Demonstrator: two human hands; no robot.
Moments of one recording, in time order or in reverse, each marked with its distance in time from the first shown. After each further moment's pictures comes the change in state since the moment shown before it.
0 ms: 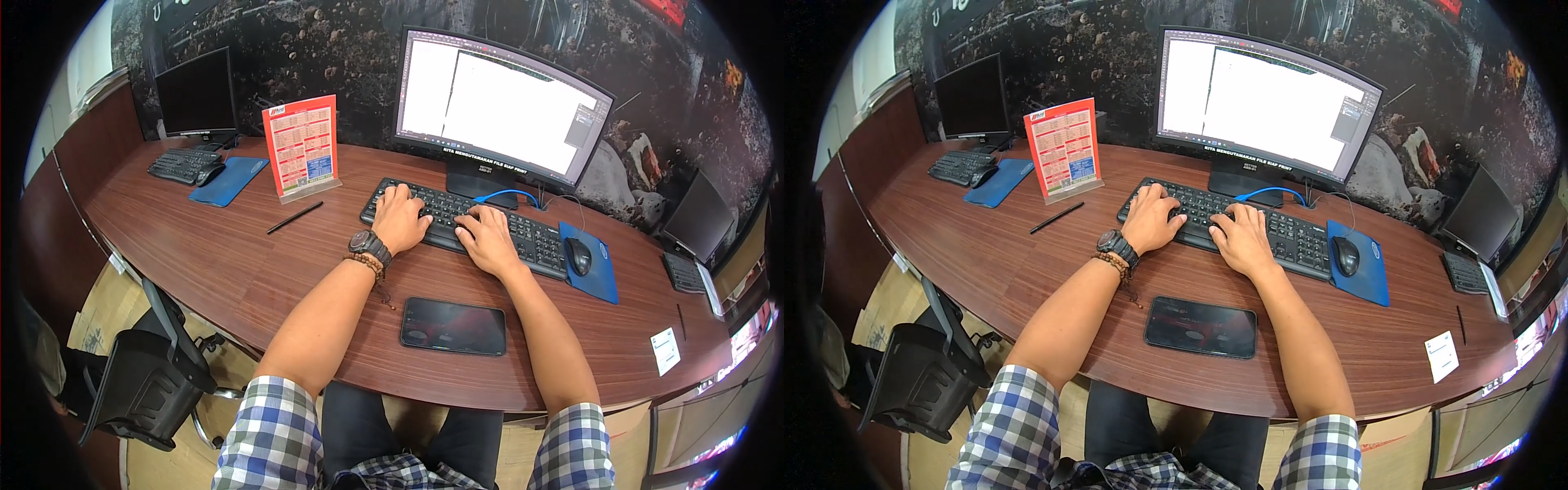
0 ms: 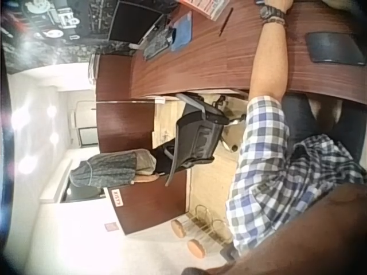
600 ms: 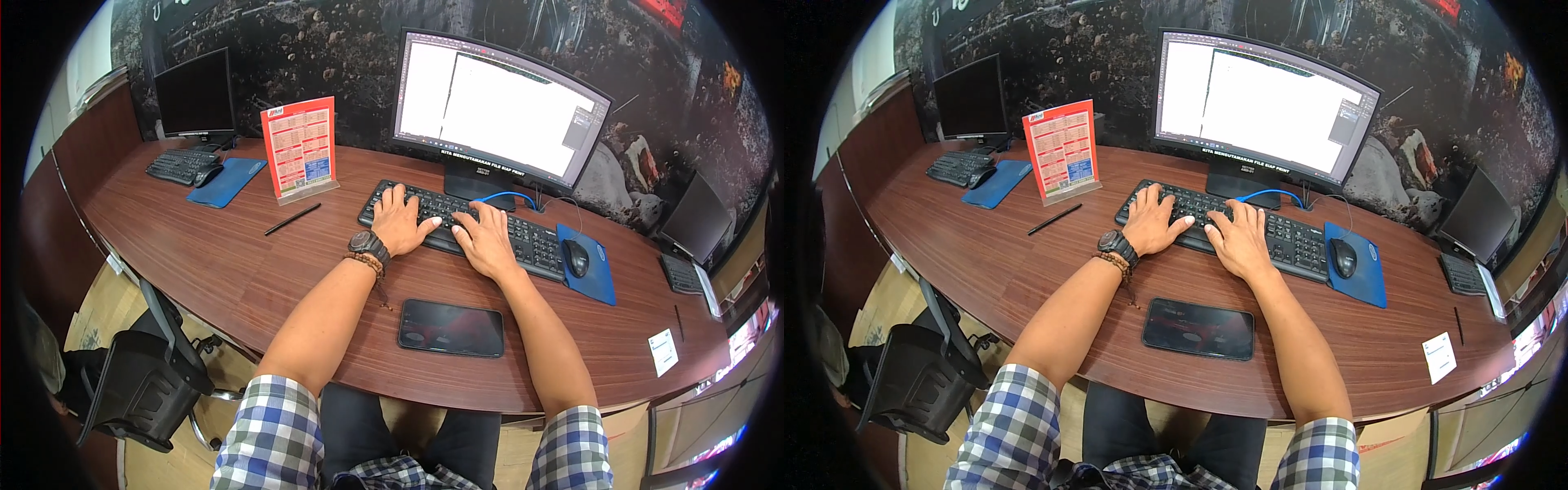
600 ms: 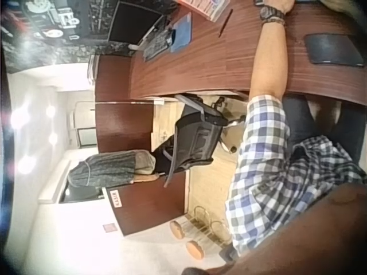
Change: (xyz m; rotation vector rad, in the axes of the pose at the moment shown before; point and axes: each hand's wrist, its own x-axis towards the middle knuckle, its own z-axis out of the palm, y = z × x) left_hand 0.003 -0.002 0.008 0.051 -0.088 -0.032; right_hand 0.000 -0.006 -0.001 0.014 0.010 0.025
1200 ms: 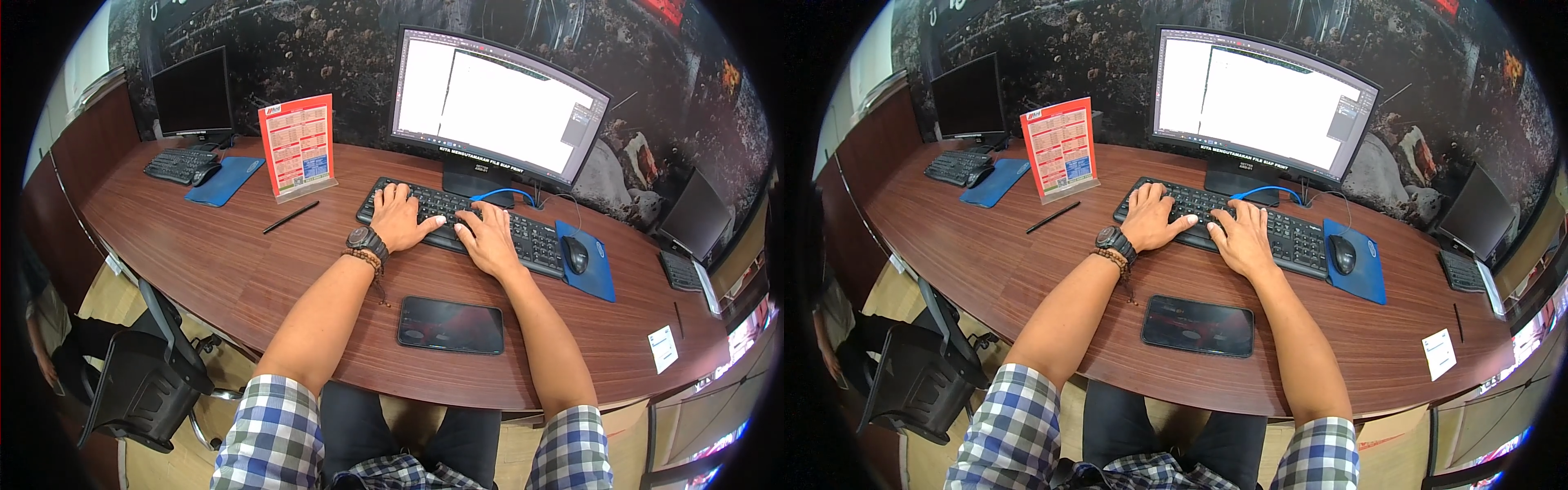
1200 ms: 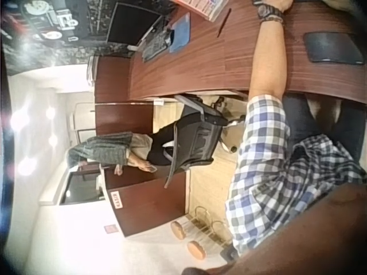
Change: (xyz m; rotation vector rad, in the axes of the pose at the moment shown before) left_hand 0.004 -0.009 0.006 0.018 0.015 0.075; right_hand -0.003 0.003 -0.002 0.004 -0.008 0.044
